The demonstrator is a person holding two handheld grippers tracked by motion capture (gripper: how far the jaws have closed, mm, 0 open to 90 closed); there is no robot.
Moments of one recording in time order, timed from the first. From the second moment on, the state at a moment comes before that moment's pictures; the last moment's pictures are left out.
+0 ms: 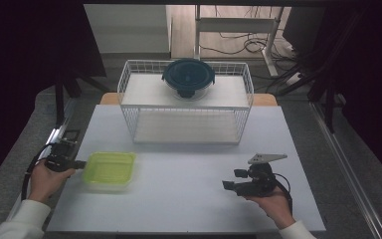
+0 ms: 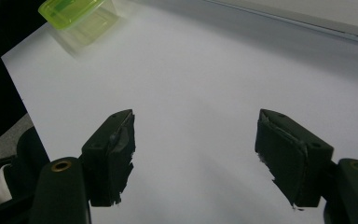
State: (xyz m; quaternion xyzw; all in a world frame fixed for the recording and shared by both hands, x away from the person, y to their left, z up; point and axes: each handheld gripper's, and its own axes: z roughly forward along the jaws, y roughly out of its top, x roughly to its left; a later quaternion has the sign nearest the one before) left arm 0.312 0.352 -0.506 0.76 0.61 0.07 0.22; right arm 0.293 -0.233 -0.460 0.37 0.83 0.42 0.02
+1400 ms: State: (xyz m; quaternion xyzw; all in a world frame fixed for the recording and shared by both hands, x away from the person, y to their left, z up) left arm 0.323 0.178 -0.504 0.84 0.46 -0.01 0.27; right arm 0.292 -0.233 -0.460 0.37 0.83 0.42 0.01
